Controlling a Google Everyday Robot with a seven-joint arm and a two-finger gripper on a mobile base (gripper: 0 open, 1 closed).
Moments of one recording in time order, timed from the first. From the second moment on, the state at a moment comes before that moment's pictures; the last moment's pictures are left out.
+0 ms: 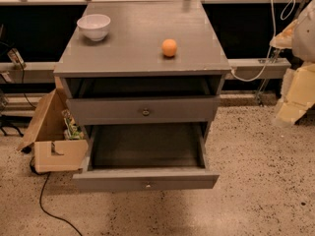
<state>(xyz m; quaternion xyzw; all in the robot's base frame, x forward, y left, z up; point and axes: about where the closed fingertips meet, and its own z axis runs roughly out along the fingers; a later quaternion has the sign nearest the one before) 0.438 -0.215 0.984 -0.60 0.78 -0.04 0.17</state>
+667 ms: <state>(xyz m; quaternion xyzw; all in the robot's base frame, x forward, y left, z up) 0.434 -0.200 0.953 -0.59 0.79 0.00 0.18</state>
